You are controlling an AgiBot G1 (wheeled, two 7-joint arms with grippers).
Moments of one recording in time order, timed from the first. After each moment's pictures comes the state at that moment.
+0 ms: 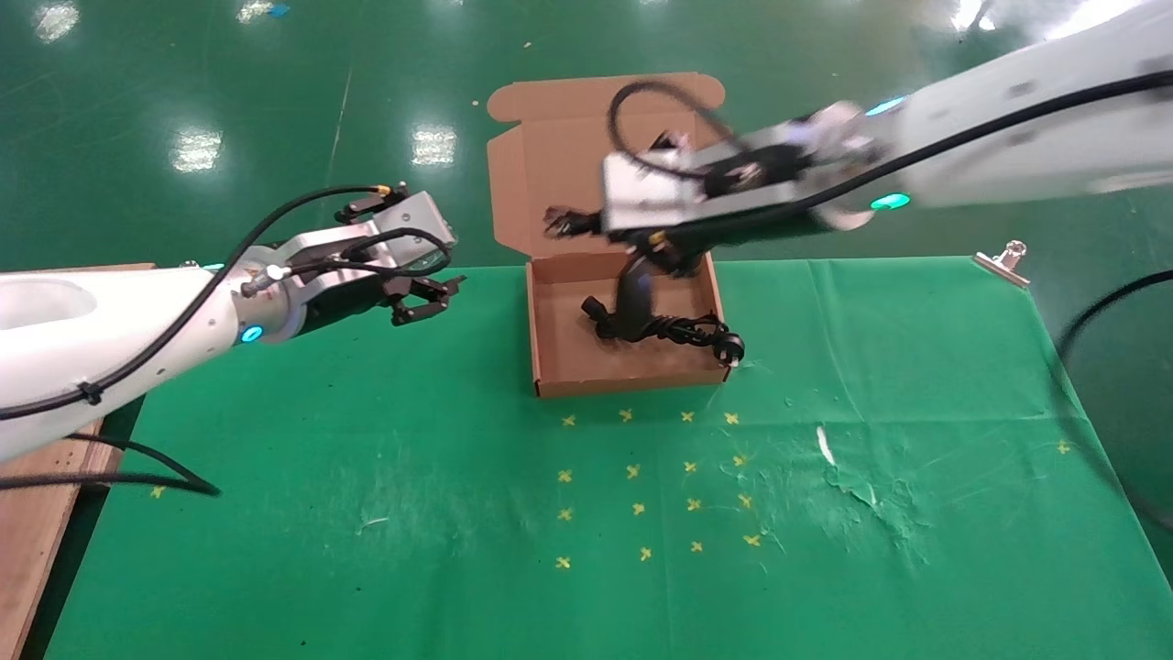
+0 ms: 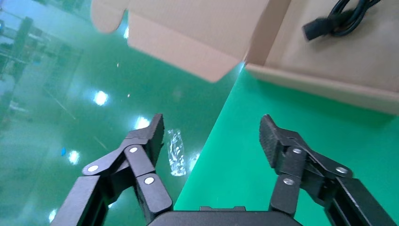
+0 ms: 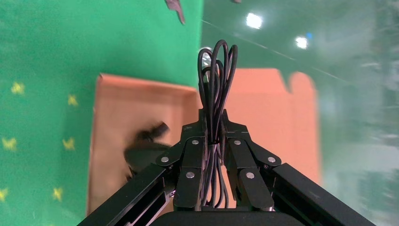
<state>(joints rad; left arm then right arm) -1.37 1.01 0.81 -1.30 2.25 0.73 -0.79 1.72 -1.16 -0.66 0.98 -1.82 -1.24 0.02</state>
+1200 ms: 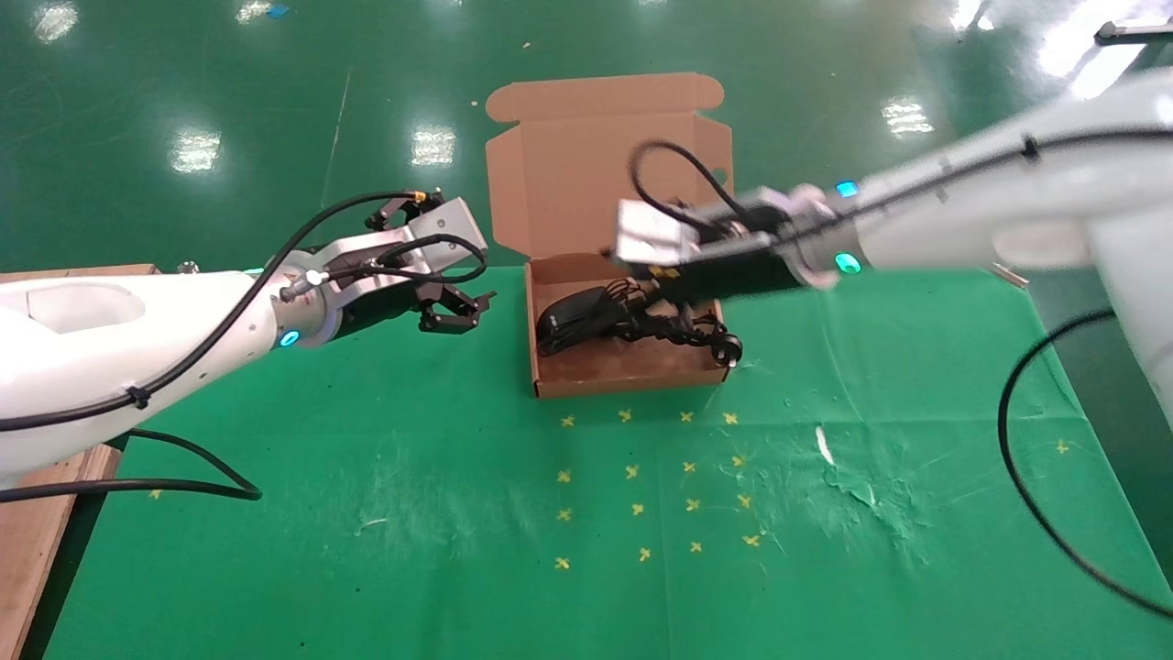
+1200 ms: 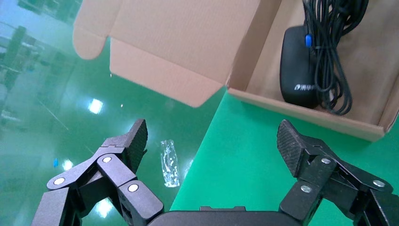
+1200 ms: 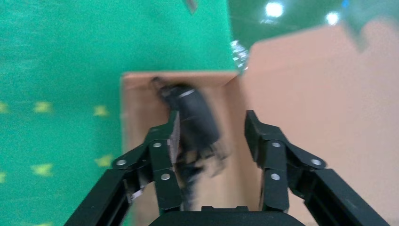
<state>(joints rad) -1.36 1.00 0.80 -1.32 2.27 0.74 -0.82 1.67 -1.24 -0.63 0.64 -1.69 -1.18 -0.18</state>
